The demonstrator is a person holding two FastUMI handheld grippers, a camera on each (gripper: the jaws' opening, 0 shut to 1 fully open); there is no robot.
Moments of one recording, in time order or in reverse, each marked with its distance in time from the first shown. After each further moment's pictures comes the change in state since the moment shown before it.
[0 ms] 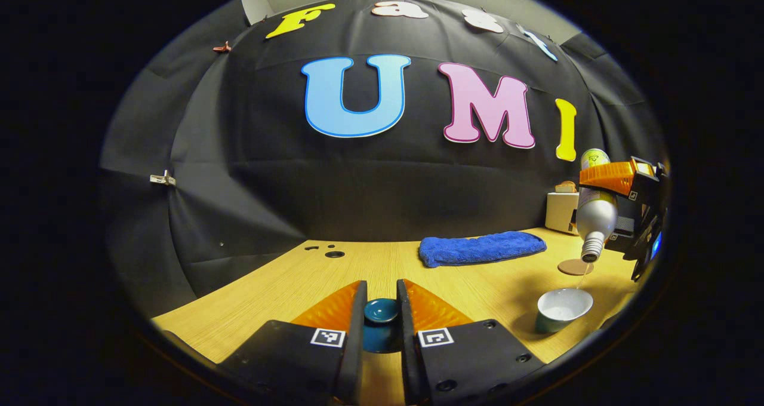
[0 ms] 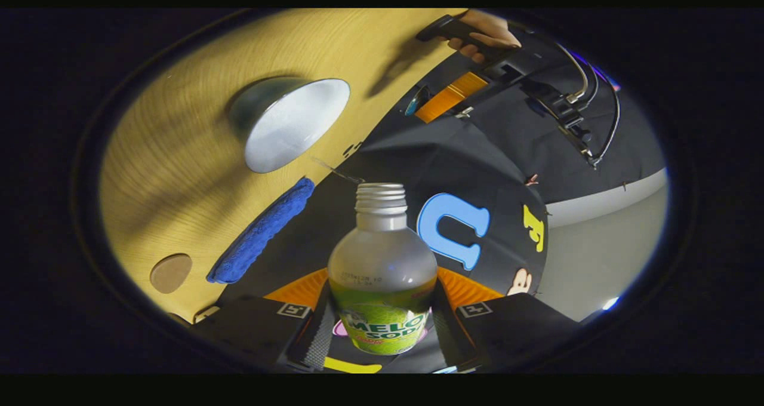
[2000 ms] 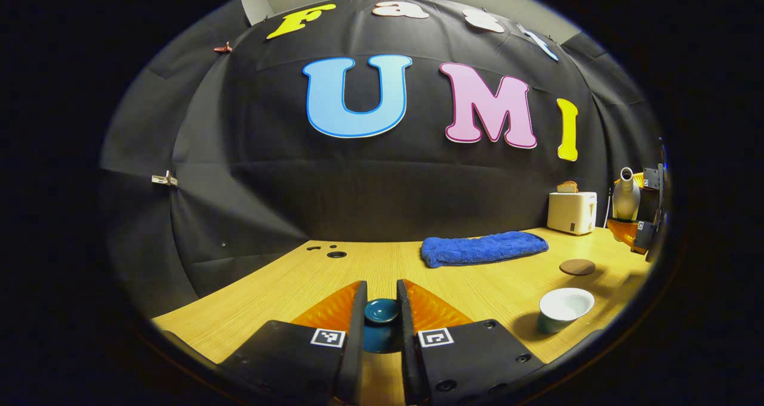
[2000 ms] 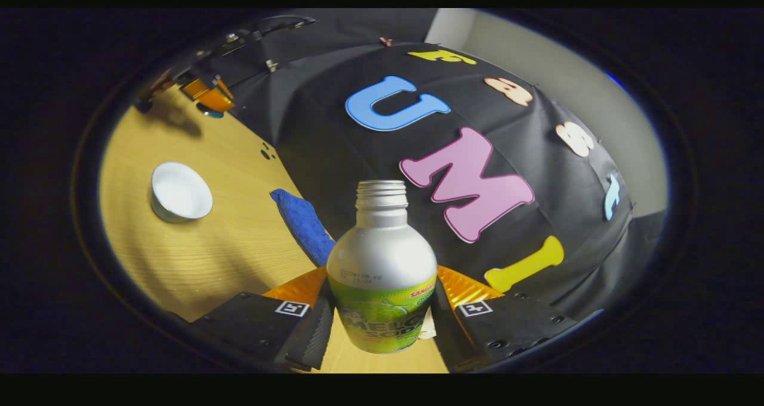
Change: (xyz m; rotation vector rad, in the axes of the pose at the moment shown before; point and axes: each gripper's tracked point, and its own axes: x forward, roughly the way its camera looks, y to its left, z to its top) left arm 0.000 0.000 0.000 0.001 -0.002 0.010; right arm -0.083 0.050 -0.085 1.274 0.467 0.003
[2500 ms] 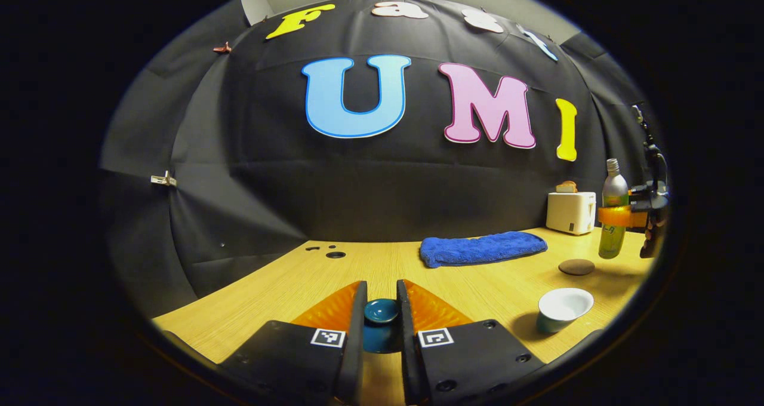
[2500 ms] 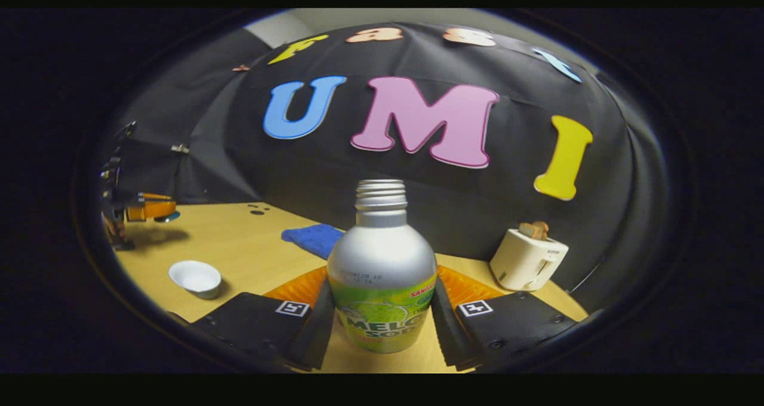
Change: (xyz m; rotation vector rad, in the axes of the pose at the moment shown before) left arm 0.001 0.000 0.000 0.002 -0.002 -0.004; right arm 0.035 -0.009 -0.035 0.735 0.141 0.099
